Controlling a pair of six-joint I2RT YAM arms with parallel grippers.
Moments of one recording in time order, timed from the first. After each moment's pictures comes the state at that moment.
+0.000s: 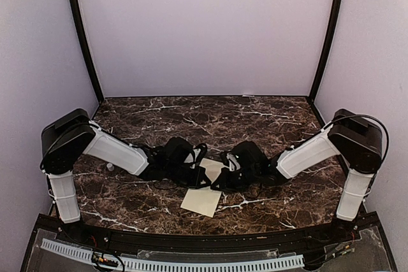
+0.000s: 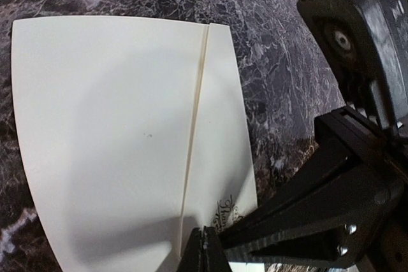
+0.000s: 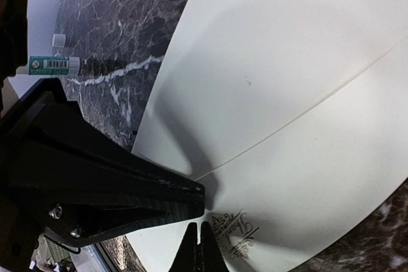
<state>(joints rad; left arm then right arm) -0.93 1.92 0.93 0.19 0.29 -0.70 0.96 1.84 0.78 0.28 -0.31 0.93</state>
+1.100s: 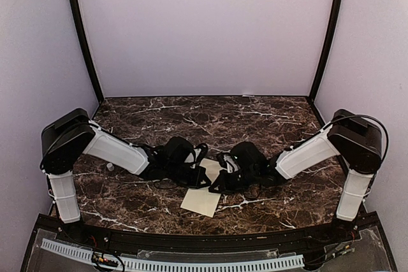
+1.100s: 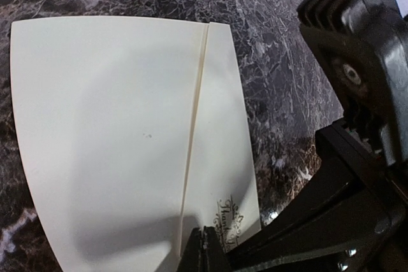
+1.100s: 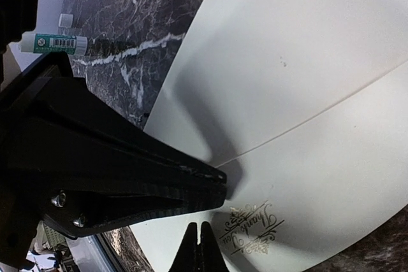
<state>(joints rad) -0.94 1.92 0.94 0.17 0.29 -0.69 0.97 1.84 0.79 0.27 -0.37 0.88</state>
